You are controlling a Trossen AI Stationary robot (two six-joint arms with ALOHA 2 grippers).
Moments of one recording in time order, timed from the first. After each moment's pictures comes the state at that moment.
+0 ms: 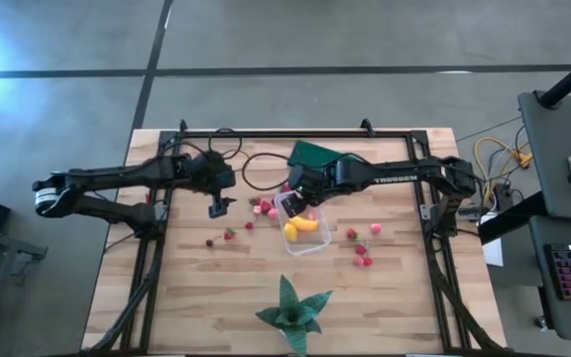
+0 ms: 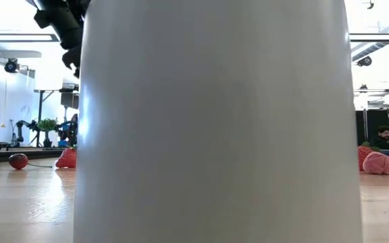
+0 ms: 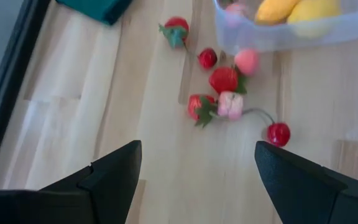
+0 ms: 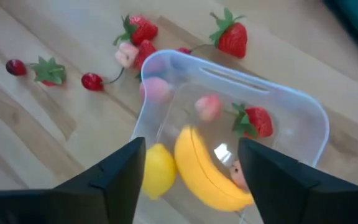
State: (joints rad) left arm 0.31 1.07 0.78 -0.63 -0.03 0.20; right arm -0.08 1.82 1.48 -0.73 0.09 0.87
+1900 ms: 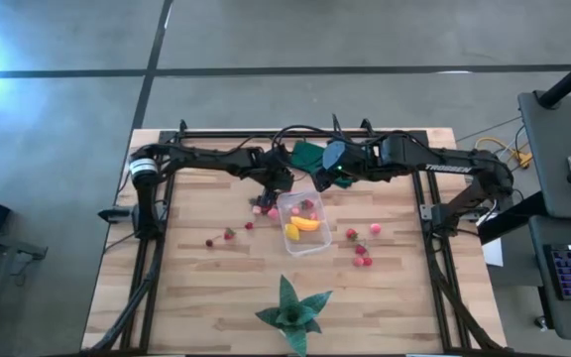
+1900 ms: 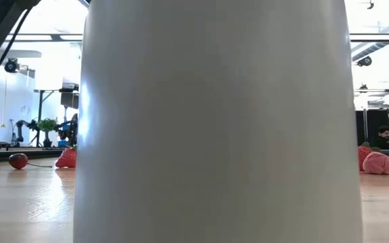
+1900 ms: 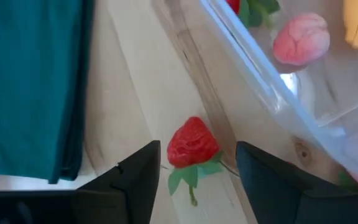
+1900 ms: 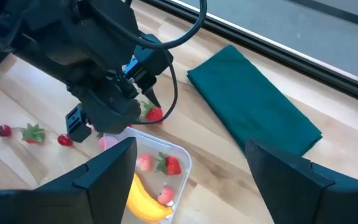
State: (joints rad) left arm 0.35 1.89 1.25 -0.40 0.07 0.74; right arm -0.08 1.55 1.59 -1.05 0.42 0.81
